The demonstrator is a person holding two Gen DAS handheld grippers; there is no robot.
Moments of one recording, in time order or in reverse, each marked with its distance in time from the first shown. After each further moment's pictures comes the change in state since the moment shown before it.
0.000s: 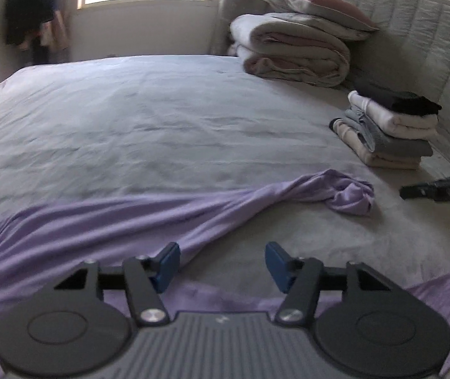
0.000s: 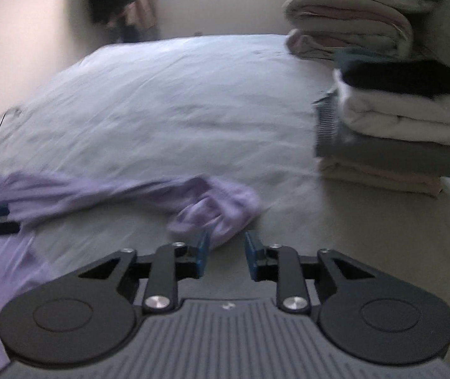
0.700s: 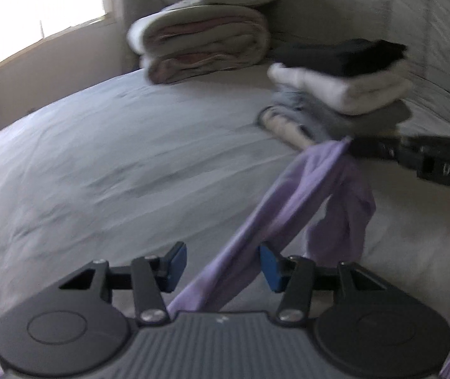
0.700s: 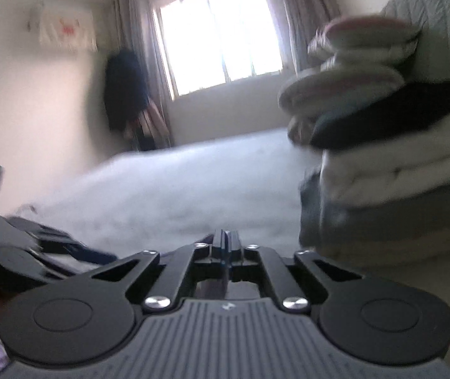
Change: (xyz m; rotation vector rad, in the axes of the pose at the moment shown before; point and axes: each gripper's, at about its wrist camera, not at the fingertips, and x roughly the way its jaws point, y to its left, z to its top) left arm 0.125 -0.131 0.076 0.359 0.005 -0.125; right arm 0.013 -0.053 -0.008 0.074 -0.473 0.138
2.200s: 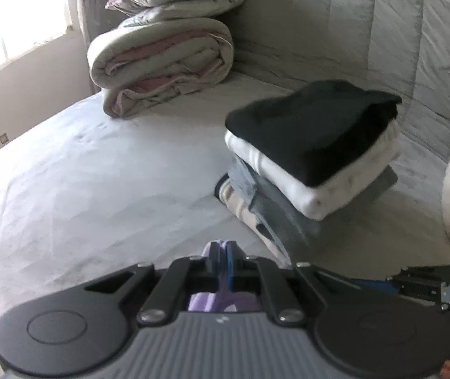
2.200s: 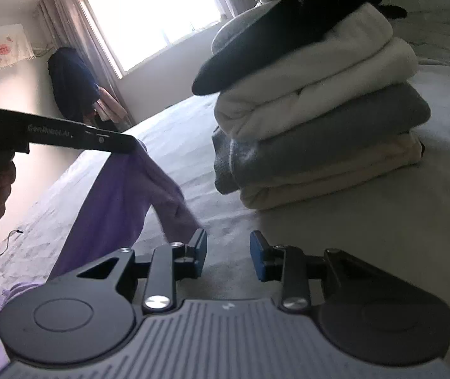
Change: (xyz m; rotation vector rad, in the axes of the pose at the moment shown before) left arm 0.023 -0.046 0.130 0.045 0.033 -0.040; right arm -0.008 -0.054 -0.009 0.271 0.208 -0.112
